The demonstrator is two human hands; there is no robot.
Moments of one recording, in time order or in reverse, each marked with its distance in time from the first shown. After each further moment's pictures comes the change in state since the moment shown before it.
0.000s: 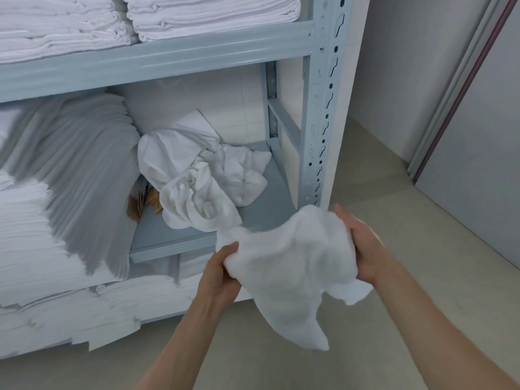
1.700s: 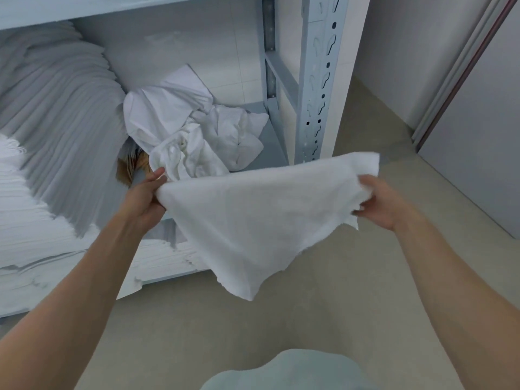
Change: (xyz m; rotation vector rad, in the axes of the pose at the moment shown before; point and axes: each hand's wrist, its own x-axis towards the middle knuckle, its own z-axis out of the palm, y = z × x) left_hand 0.026 0.121 -0.026 0.324 0.293 0.217; right_hand 0.033 -0.027 -0.079 -0.186 0.255 -0.117
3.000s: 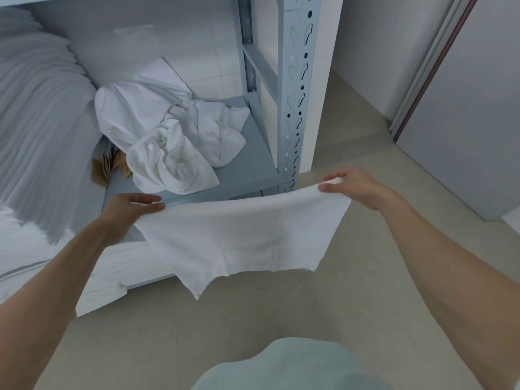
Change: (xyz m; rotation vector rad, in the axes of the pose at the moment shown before) left_hand 0.017 -0.015 -0.039 0.932 -0.019 0.111; right_hand 0.017 0.000 -0.005 -0.809 0.047 -0.138
